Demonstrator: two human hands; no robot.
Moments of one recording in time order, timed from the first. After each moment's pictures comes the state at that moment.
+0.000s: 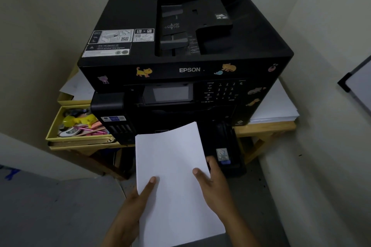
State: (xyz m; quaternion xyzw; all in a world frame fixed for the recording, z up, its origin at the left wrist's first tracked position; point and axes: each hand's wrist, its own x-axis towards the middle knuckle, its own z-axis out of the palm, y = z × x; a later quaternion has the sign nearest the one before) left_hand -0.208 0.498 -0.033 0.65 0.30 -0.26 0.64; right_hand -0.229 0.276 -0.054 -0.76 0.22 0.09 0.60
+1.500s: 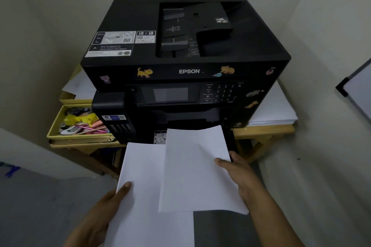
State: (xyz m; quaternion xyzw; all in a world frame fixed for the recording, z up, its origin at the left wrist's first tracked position) left_hand -0.201 0.548 0.005 0.70 0.34 -0.33 0.53; right_hand -0.200 0.196 -0.035 -0.69 0.34 0.14 0.63
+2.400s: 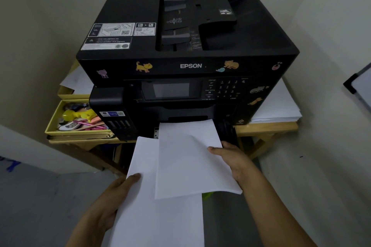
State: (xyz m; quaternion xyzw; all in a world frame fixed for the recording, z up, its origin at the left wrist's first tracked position) left_hand -0.184 0.531 -0.003 0.67 0.32 -0.32 0.59; right_hand -0.153 0.195 -0.055 -0.63 0.33 0.20 0.68
